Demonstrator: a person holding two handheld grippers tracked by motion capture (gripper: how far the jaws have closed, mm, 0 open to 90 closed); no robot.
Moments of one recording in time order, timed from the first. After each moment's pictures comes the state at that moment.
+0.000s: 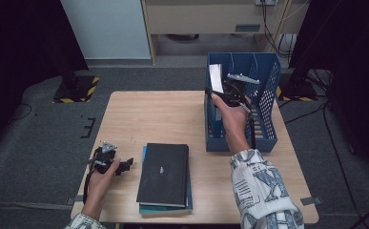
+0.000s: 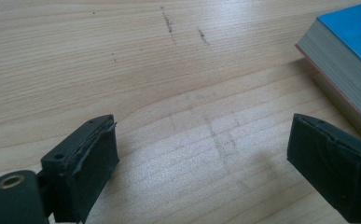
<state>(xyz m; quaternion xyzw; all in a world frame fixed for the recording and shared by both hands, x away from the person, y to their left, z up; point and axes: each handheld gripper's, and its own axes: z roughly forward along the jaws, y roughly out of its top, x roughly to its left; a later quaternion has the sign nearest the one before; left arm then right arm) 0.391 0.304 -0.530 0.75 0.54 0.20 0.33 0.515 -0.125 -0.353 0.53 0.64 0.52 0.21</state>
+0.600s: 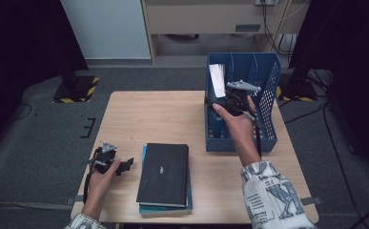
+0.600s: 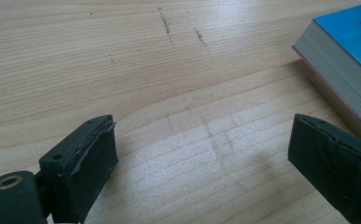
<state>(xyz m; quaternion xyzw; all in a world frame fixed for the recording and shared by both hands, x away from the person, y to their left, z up) 0.391 0.304 -0.531 0.75 0.54 0.20 0.33 0.487 -0.132 -0.356 0.48 0.68 0.50 0.23</state>
